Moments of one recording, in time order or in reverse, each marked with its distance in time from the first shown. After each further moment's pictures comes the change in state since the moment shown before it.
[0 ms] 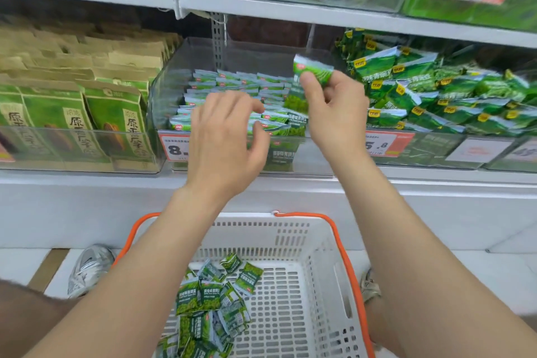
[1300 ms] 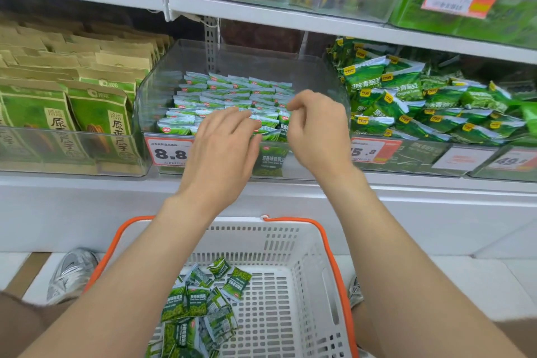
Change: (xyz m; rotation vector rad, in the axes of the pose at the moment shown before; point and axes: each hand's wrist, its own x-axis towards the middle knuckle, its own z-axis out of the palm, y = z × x) left_hand -0.005 -0.006 0.015 0.063 -0.163 0.101; right_hand -0.002 0.018 0.001 -0.355 -0.126 -0.299
